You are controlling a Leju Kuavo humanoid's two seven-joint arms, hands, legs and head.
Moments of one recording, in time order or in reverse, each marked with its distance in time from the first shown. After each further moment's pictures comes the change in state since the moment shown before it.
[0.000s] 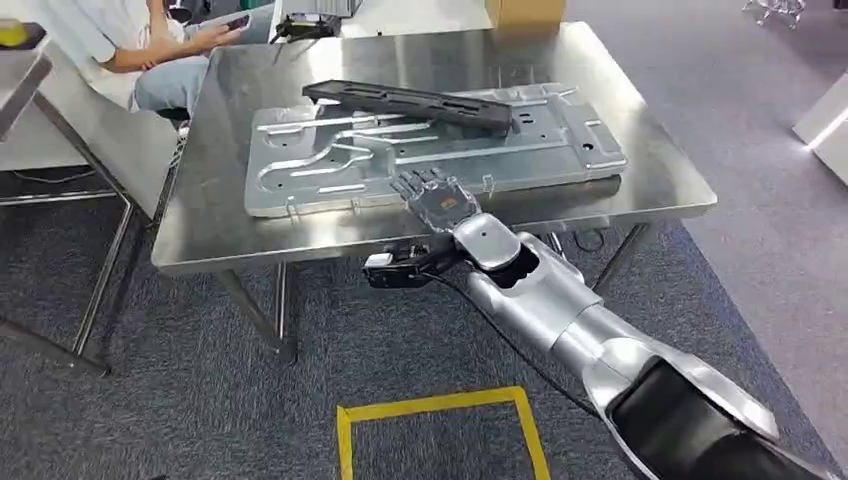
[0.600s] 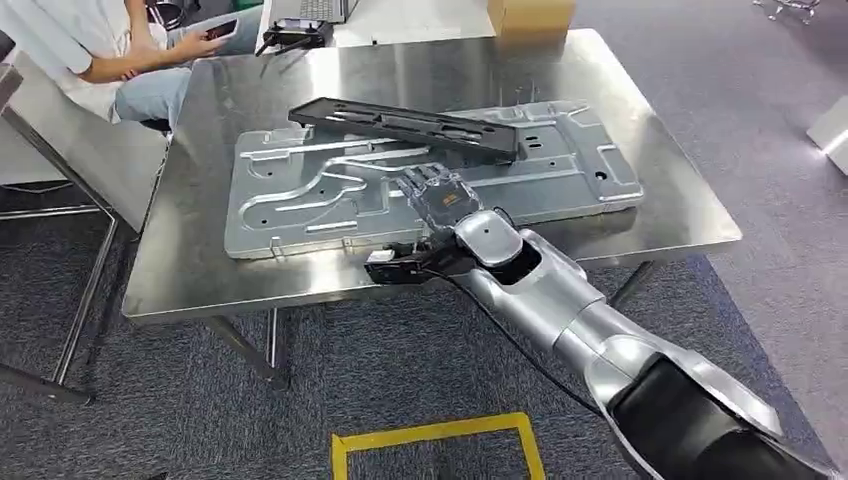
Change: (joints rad) left arm 0.002 -0.003 0.000 0.000 -0.002 -0.003 0.011; right arm -0.005 0.001 0.000 0.002 0.000 0.000 0.000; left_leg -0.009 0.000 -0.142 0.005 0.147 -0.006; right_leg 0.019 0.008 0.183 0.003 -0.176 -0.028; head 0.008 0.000
